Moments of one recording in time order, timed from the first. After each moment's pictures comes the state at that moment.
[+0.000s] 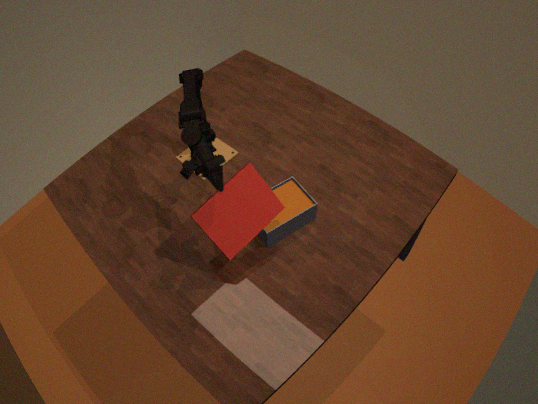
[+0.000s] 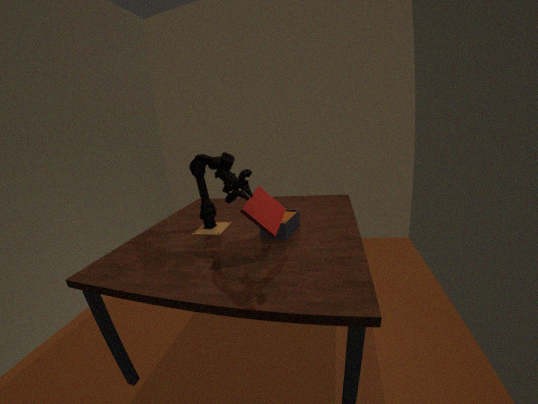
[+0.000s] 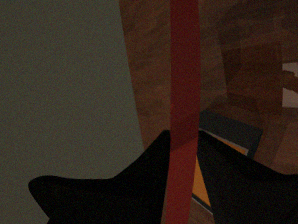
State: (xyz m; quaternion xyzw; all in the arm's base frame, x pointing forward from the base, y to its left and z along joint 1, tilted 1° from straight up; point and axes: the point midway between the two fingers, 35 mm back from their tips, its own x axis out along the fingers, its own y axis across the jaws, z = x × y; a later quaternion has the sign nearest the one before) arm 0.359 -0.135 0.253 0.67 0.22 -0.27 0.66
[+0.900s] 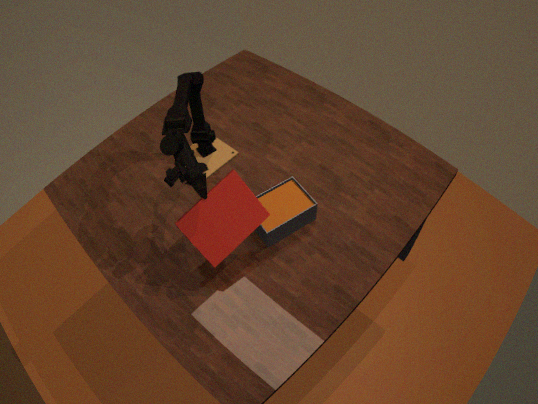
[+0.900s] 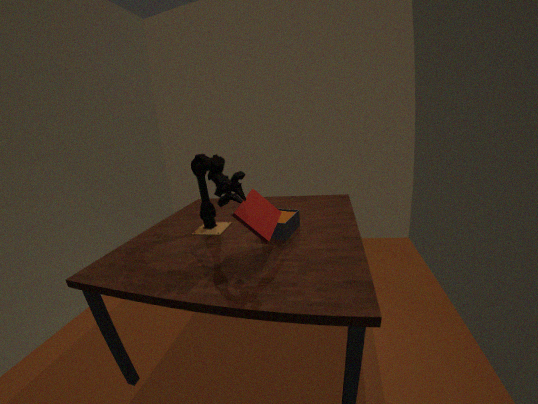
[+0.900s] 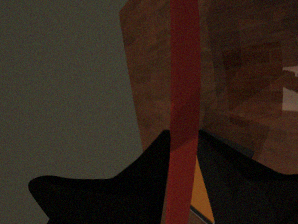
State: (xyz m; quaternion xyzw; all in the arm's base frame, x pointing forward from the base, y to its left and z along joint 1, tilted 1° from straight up) arm 0.353 -0.188 0.254 0.67 0.22 -0.27 0.66
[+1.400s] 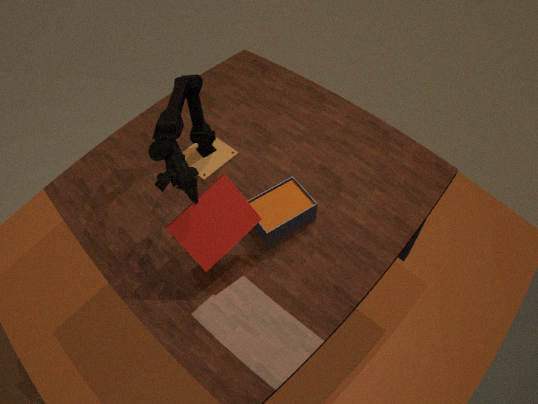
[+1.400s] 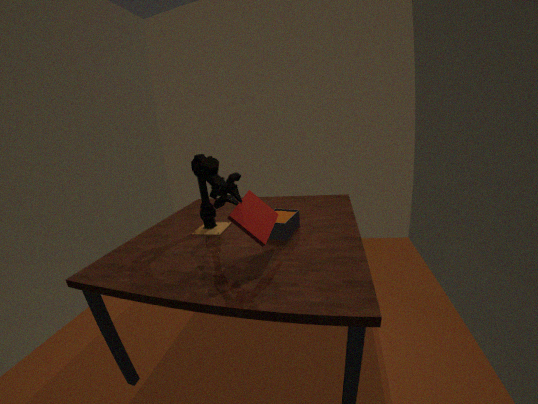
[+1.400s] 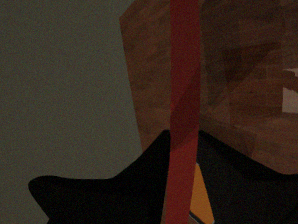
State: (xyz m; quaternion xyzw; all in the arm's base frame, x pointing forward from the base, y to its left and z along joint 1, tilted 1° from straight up) arm 0.349 -0.218 0.255 0.67 0.22 -0.27 0.66
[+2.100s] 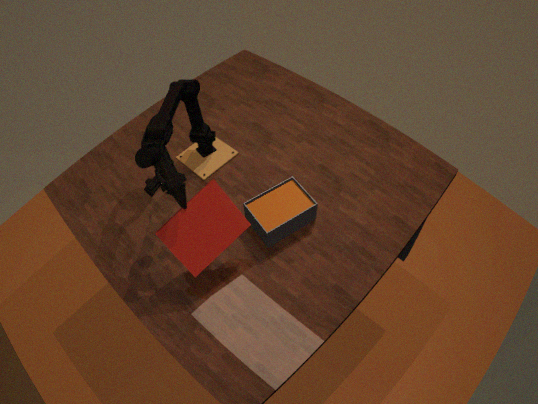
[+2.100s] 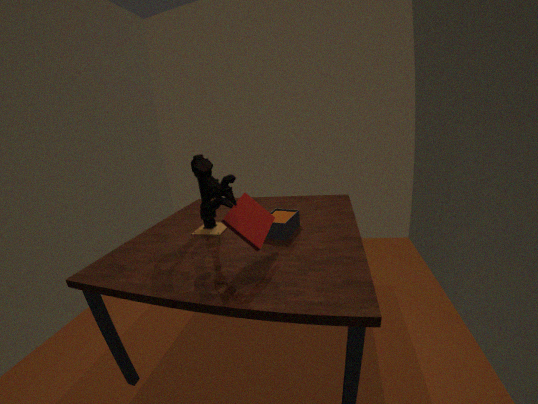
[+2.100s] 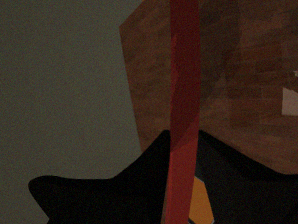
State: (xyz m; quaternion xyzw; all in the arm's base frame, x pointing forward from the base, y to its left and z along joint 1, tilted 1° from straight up) arm 0.344 -0.255 0.256 0.66 0.22 -0.27 0.66
